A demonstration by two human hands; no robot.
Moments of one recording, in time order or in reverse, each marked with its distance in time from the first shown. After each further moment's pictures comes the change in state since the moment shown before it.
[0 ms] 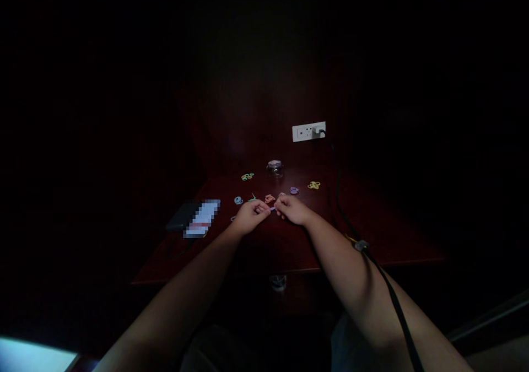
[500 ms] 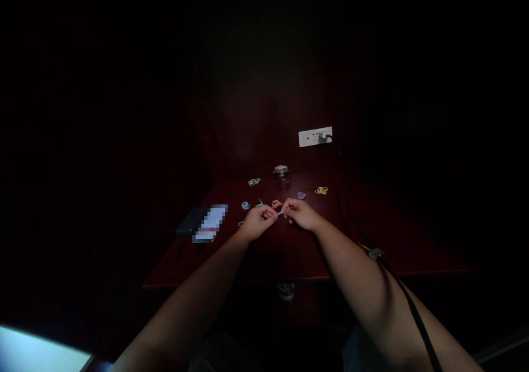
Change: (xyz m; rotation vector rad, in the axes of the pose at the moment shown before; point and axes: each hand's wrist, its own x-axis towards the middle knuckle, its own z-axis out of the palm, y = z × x) left_hand -0.001 -0.002 0.000 -0.005 0.006 0.003; right_hand 0.001 -0.001 -0.002 0.144 0.019 0.000
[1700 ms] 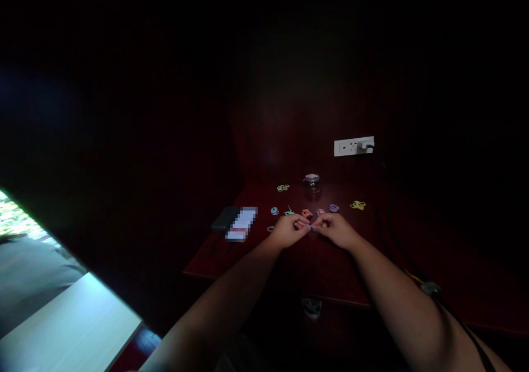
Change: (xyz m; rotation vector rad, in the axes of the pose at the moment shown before) left_hand -0.003 -0.003 0.006 0.080 0.023 -0.009; right_hand -0.006 -0.005 0.000 -0.194 0.001 0.015
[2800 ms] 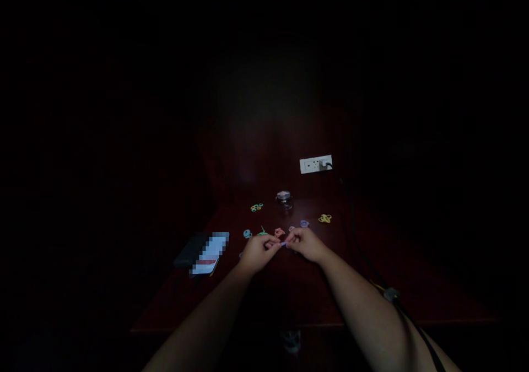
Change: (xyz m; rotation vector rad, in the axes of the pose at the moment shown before) left_hand -0.001 0.016 -0.011 0.152 0.050 -0.006; right_hand 0.007 -0.001 0.000 0.093 0.077 0.037
